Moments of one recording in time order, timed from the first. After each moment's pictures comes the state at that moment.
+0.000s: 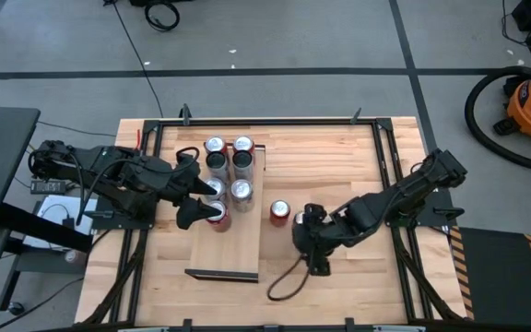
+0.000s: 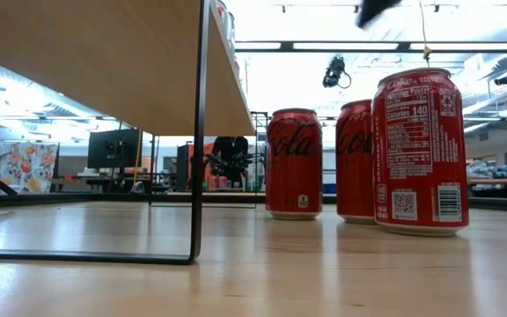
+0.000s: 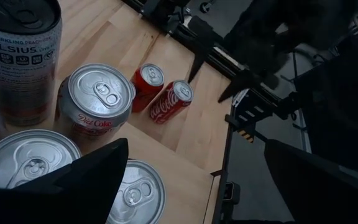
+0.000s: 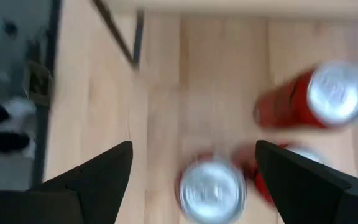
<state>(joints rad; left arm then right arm) -0.30 1.09 1.36 -0.80 -0.16 -0.77 0.48 1.64 1.49 -0.94 0.19 0.44</state>
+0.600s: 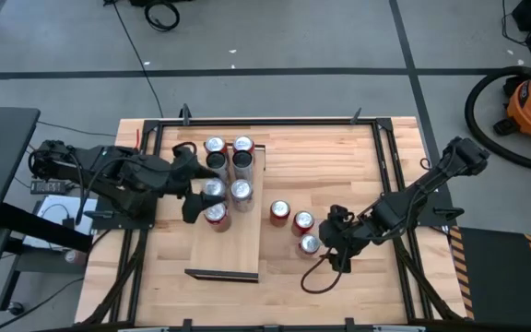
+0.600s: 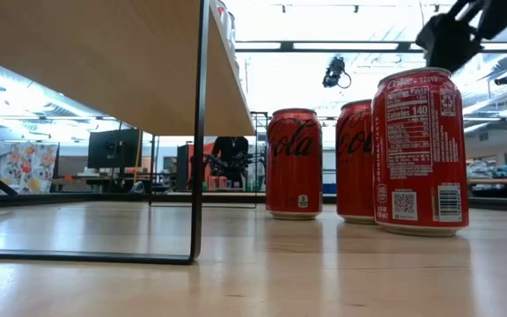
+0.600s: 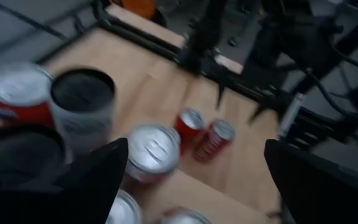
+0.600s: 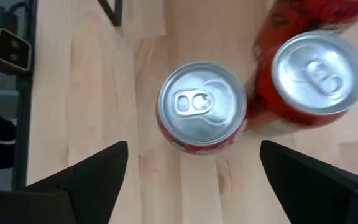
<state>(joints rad) -0.29 1.09 1.36 -0.76 -0.38 -0.57 0.57 1.37 1.00 -0.68 0.25 0.63</state>
